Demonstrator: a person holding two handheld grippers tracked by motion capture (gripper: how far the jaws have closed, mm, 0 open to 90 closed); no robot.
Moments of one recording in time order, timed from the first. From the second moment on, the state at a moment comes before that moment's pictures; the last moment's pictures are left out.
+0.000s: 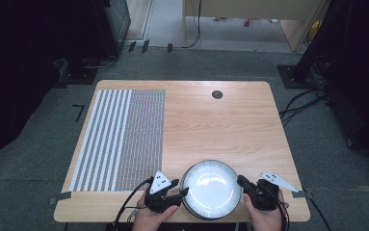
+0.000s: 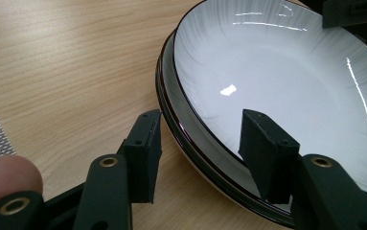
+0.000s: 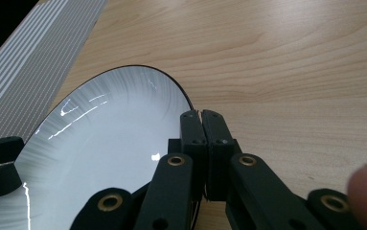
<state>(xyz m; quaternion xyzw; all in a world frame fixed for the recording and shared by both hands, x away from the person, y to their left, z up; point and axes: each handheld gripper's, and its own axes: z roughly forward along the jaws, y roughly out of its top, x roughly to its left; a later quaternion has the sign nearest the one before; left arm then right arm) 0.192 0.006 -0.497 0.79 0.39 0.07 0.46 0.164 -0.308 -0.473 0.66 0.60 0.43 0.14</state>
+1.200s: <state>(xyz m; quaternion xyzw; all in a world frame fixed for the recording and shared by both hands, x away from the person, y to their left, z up) 0.192 0.002 -0.496 0.79 0.39 0.07 0.46 0.162 -0.326 -0.473 0.66 0.60 0.44 0.11</state>
